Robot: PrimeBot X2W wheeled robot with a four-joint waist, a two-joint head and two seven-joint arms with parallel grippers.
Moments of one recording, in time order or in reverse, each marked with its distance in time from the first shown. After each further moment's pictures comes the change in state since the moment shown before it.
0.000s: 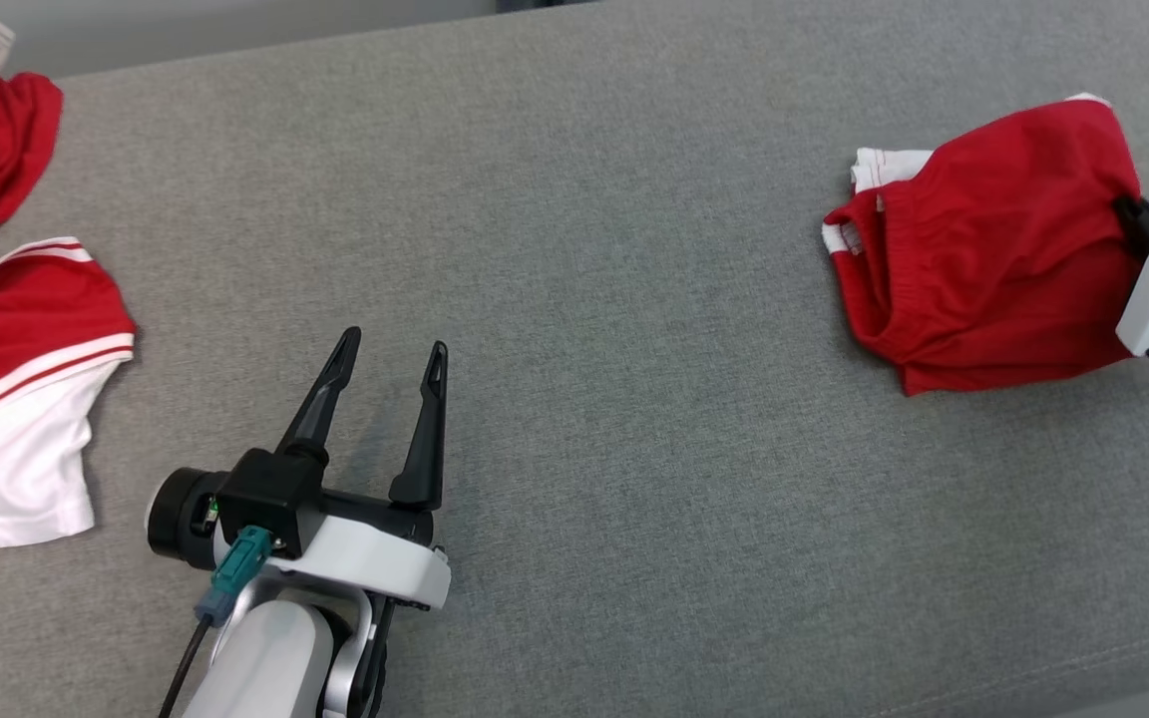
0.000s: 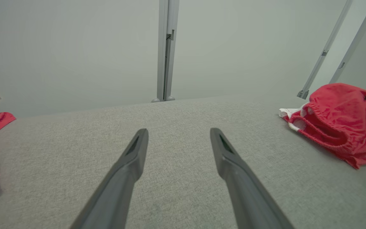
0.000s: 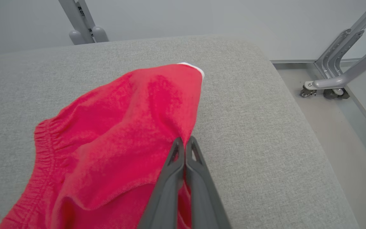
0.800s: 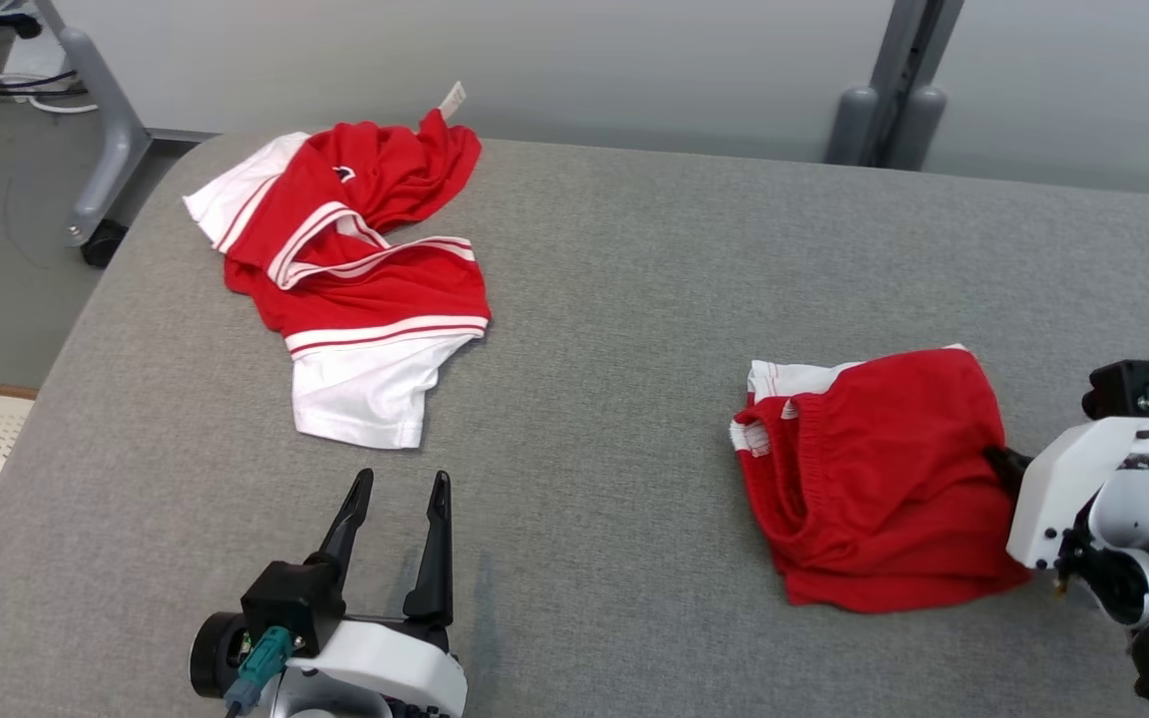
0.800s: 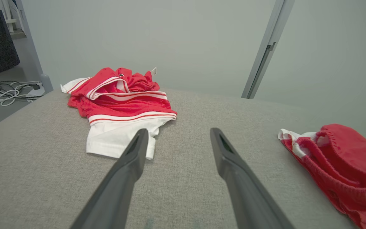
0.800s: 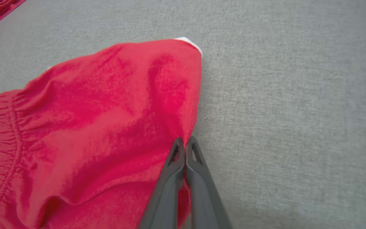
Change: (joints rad) left arm 0.150 -0.061 0.005 0.123 -0.088 0.021 -0.044; right arm 0.365 0.135 -0.084 -0.124 0.029 0.000 0.166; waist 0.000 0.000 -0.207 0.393
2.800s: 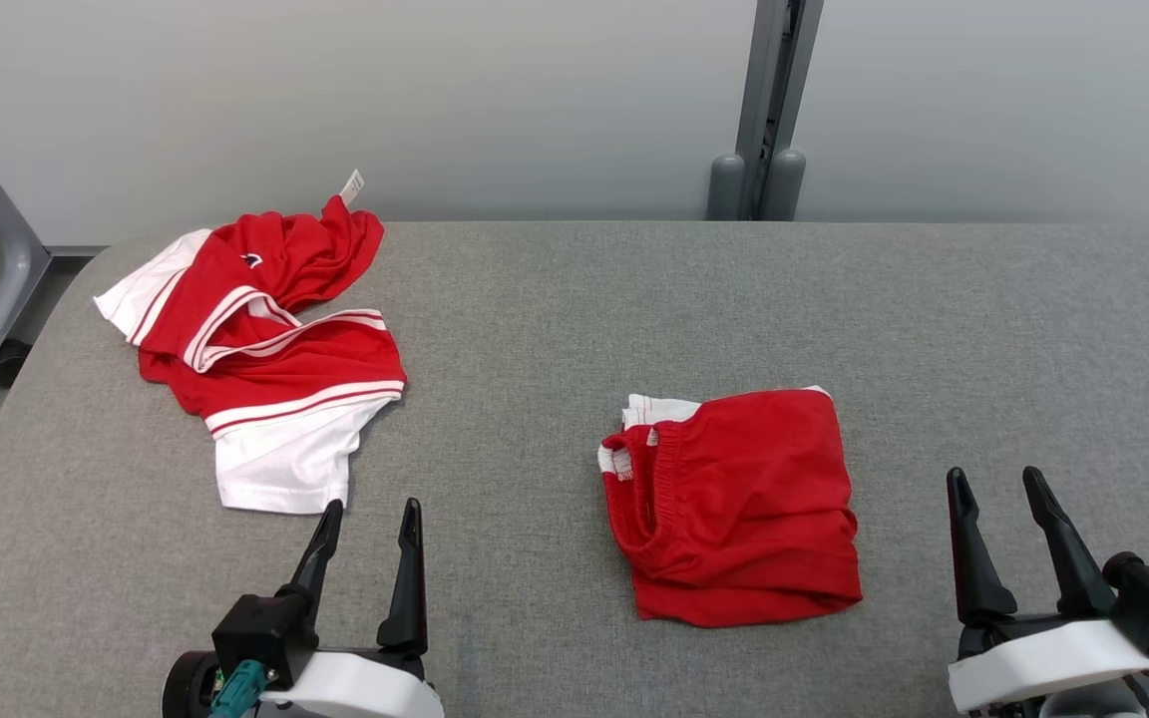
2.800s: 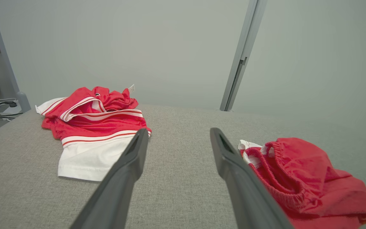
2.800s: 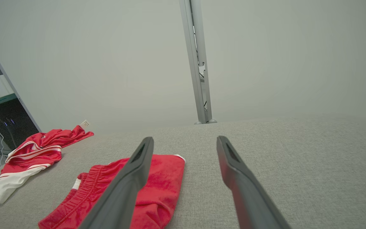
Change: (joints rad) left arm 0.060 0.060 -0.027 -0.069 -0.054 0.075 0.001; right arm 0.450 0.248 -0.212 -0.511 -0.320 0.000 -0.635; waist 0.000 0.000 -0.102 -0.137
